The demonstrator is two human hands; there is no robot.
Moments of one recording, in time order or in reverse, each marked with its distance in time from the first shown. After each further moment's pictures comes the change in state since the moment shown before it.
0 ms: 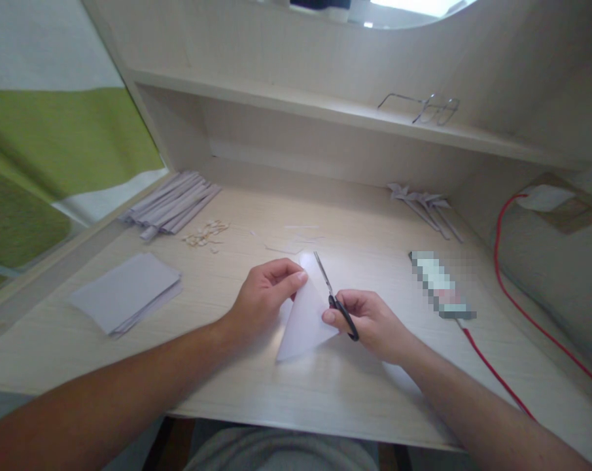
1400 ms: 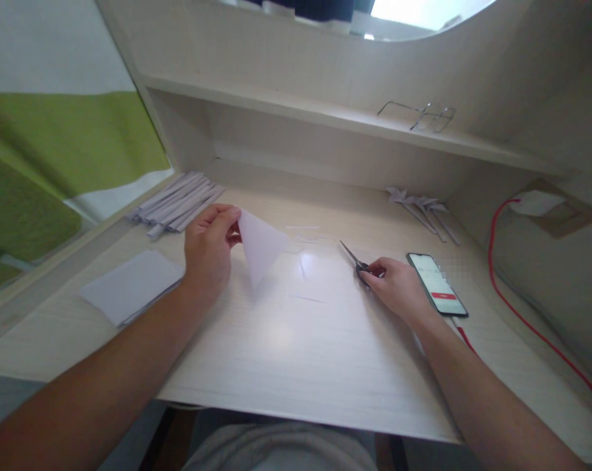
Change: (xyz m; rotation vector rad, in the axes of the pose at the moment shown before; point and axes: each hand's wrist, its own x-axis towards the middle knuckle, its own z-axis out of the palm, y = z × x) left_hand 0.046 0.017 -0.061 -0.226 0.532 0.255; right_hand 0.025 0.019 -0.070 -0.852 0.648 0.081
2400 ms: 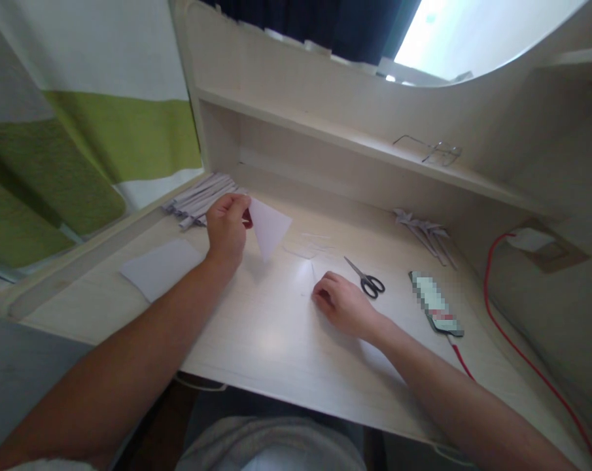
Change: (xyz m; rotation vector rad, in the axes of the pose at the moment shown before) left_hand 0.030 0.001 -0.013 0.011 0.200 0.085; right_hand -0.025 -0.084 0.029 0.055 -0.318 -0.628
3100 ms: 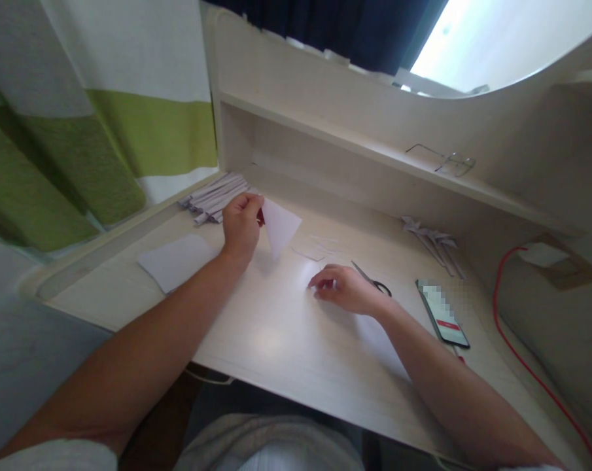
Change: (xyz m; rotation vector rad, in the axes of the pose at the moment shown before) left_hand 0.009 -0.011 -0.002 0.026 0.017 0.060; right_hand 0.038 0.016 -0.014 0.138 -0.158 -0.099
